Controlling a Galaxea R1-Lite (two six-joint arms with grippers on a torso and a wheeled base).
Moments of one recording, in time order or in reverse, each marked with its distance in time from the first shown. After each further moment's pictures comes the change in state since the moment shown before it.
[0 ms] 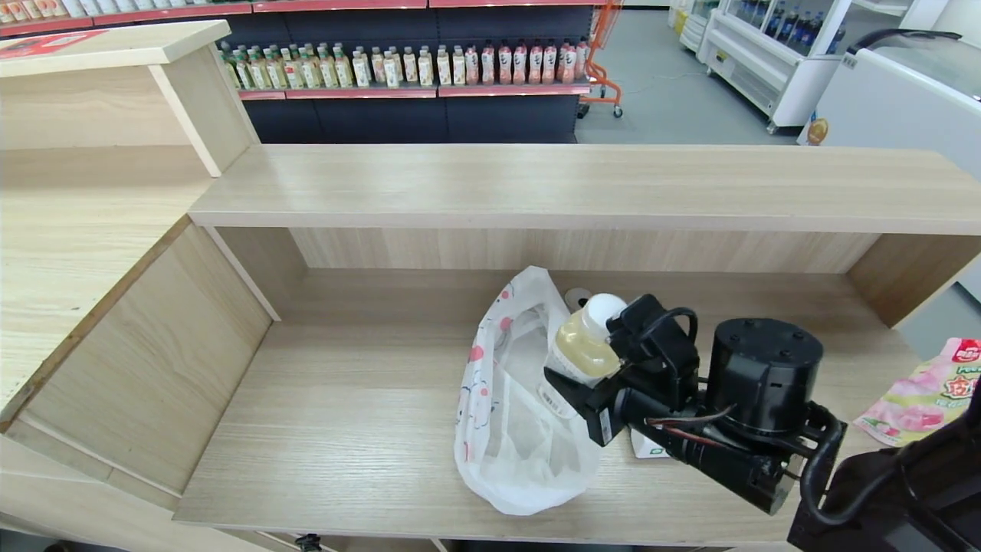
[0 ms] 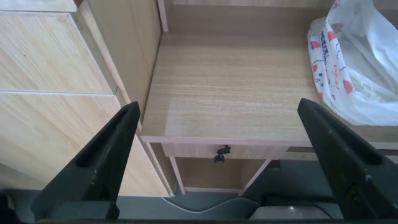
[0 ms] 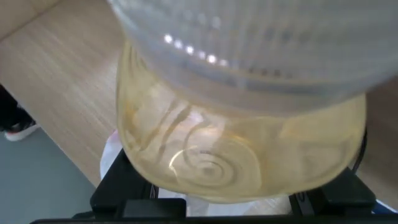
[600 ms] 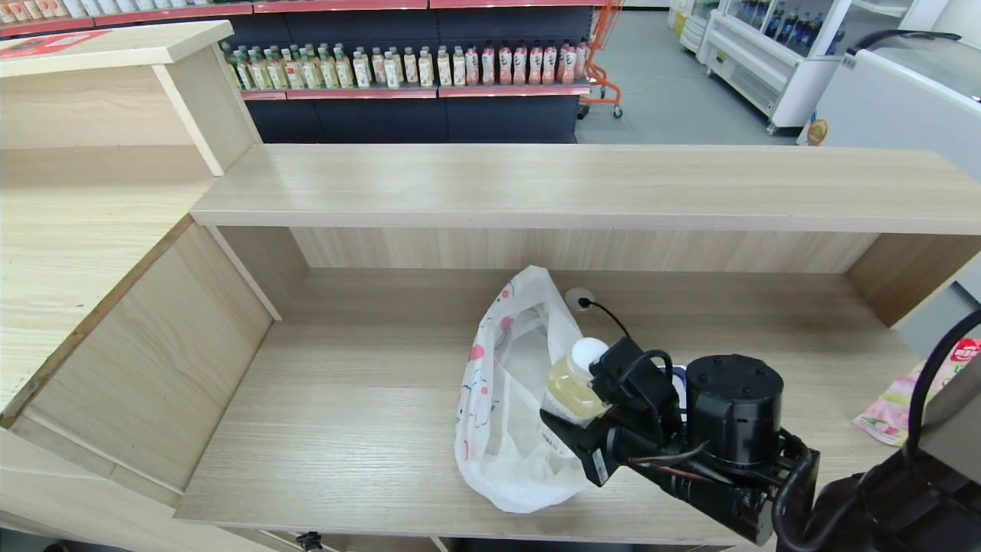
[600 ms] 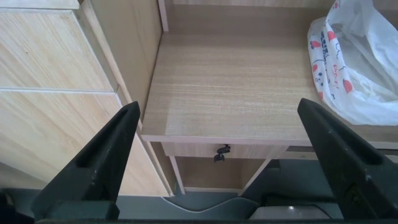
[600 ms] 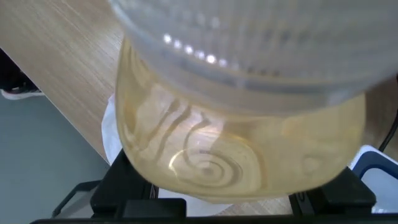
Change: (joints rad) left arm -0.001 0.000 0.000 0.000 0.000 0.000; right arm 0.006 0.080 0.063 -0.033 0.005 -0.004
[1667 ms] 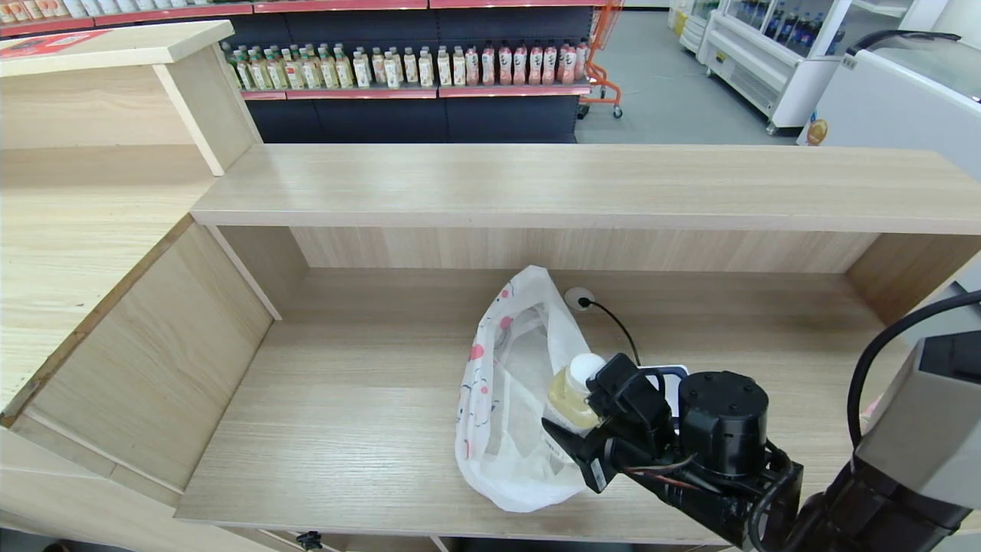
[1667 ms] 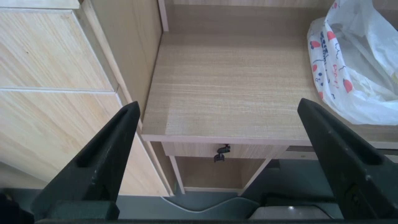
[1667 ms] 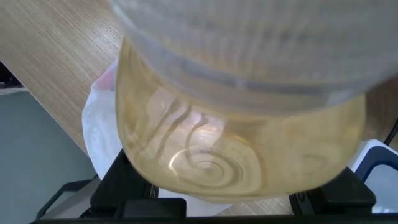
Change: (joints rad) left arm 0.000 0.000 0.000 0.000 0.000 0.000; right arm -0.022 0.093 0.040 -0.138 0.009 -0.034
